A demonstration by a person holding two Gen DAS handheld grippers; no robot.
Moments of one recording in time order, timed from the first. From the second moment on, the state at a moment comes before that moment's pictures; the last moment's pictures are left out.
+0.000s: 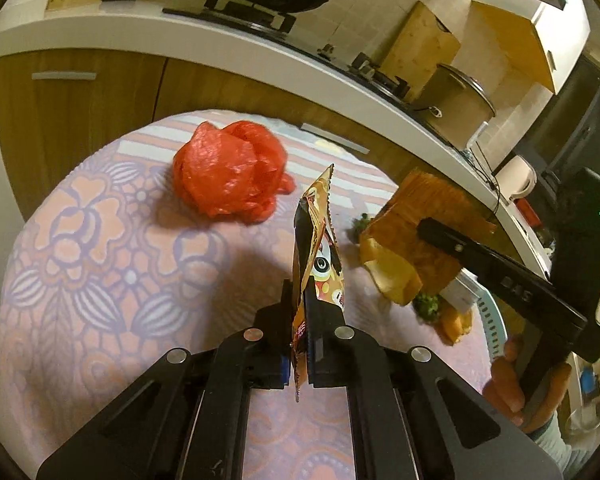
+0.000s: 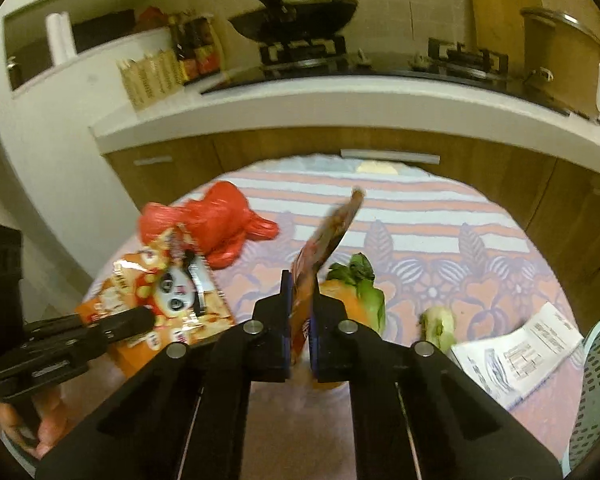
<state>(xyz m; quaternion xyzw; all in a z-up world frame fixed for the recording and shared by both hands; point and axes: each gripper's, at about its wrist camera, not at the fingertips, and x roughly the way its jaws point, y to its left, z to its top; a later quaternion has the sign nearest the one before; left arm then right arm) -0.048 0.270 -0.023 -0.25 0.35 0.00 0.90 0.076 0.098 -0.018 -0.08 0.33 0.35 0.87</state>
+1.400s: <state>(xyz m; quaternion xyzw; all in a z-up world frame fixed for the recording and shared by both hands) 0.051 -0.024 0.075 -0.10 0.33 -0.23 0.91 0.063 -0.220 0.049 0.02 0.27 0.14 0.95</state>
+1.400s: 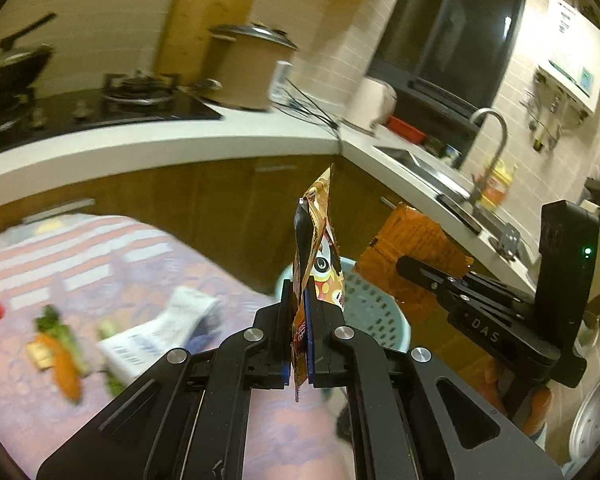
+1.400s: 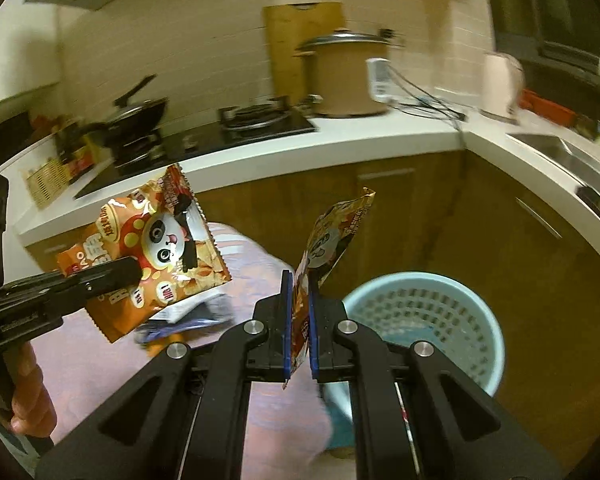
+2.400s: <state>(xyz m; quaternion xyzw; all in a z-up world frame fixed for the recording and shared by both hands) 0.141 -0.149 -0.030 -0.08 0.44 -0.26 0.86 0.132 -0.347 -0.065 0.12 0.41 0.02 0.90</state>
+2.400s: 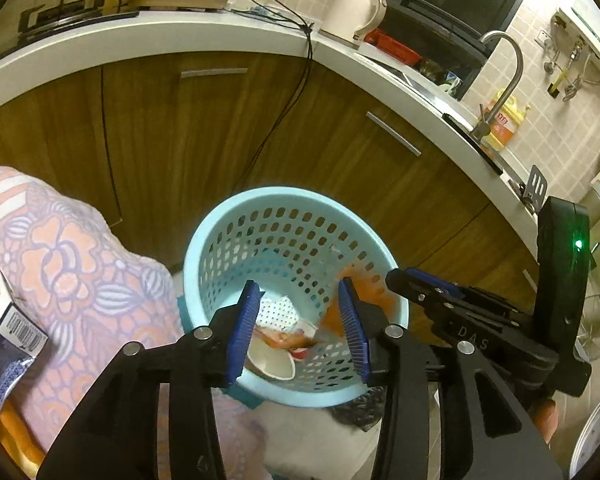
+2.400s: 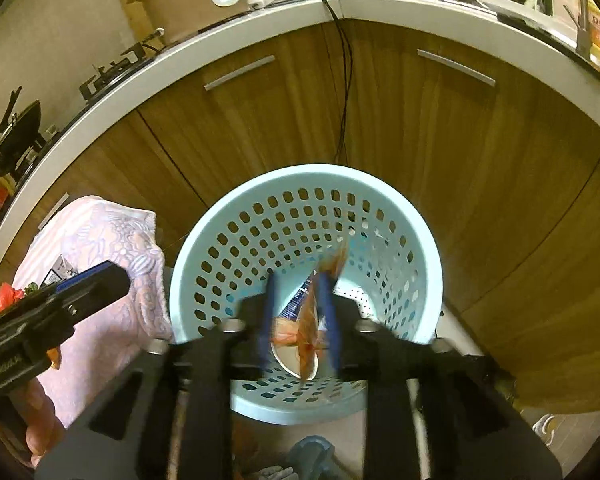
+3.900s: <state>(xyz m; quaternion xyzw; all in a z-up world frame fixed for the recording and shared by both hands) 0.019 0.163 0.016 -0.23 0.33 0.00 0.92 0.082 -0.100 -0.017 -0.03 0.35 0.23 0.91</state>
